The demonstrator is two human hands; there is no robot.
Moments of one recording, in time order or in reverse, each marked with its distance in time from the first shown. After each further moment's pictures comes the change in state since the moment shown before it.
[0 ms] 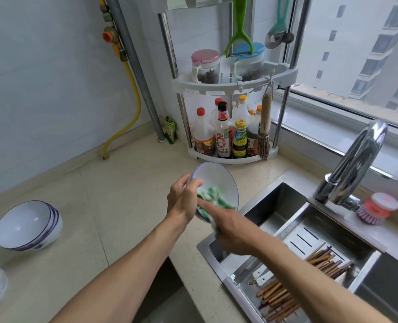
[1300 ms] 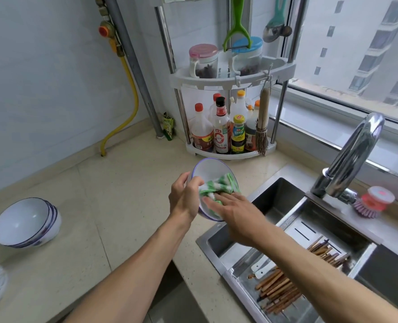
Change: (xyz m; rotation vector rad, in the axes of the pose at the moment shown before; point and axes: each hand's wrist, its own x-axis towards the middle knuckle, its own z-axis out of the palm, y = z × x) left_hand -0.009 -0.004 0.008 -0.084 0.042 -0.071; right_hand -0.001 0.014 0.000 -0.378 0.019 0.025
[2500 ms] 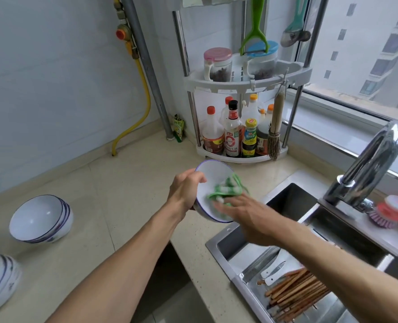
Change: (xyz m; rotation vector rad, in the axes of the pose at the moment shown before) left_hand 0.019 0.026 -0.032 0.144 -0.129 -0.092; right_hand 0.004 0.008 -0.019 -0.078 -0.062 -0.180
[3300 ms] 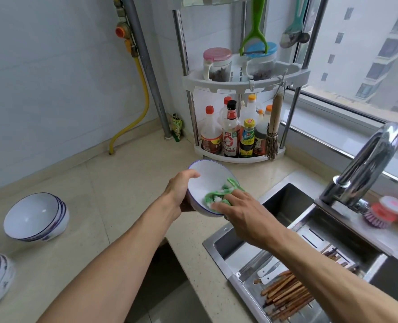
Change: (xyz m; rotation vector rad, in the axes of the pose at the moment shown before) left_hand 0.003 0.001 -0.007 -0.177 -0.127 -0.244; right_hand 0.003 -0.006 0.019 0.026 0.314 0.022
